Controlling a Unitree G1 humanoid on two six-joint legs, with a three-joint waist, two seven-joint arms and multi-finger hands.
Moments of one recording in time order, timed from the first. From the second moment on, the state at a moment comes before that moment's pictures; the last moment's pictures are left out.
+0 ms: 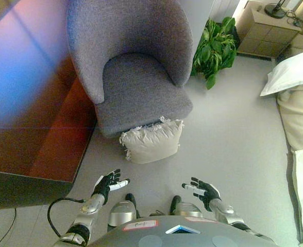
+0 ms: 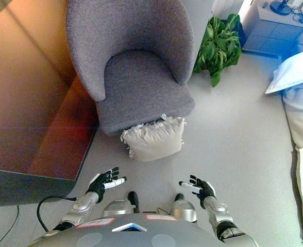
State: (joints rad) left arm 0.09 0.28 -0.21 1.02 -0.19 -0.24 -0.08; right arm 0.07 -0.21 0.19 1.12 0.26 -0.15 0.09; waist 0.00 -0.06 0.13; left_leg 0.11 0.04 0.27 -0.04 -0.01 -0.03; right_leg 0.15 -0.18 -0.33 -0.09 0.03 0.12
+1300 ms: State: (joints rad) left arm 0.07 0.27 -0.20 1.03 -0.15 -0.23 -0.05; right arm 0.04 -0.21 0.19 1.07 0.26 -0.16 0.05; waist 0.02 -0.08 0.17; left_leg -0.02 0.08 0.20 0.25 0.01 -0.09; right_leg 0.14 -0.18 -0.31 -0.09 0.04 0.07
